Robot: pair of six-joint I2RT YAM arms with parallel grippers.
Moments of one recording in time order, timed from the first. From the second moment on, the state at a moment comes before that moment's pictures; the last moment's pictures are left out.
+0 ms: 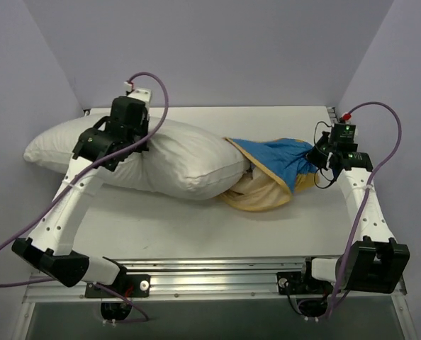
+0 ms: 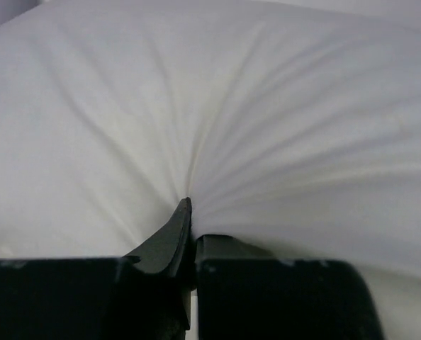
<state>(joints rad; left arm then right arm) -0.52 1.41 1.73 -1.00 -0.40 -0.15 -0.09 1.26 1.11 -0.59 -0.06 0.56</state>
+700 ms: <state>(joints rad) -0.38 1.78 2.41 -1.14 -0.44 0.01 -0.08 1.58 1.95 -0.55 -0.21 0.57</state>
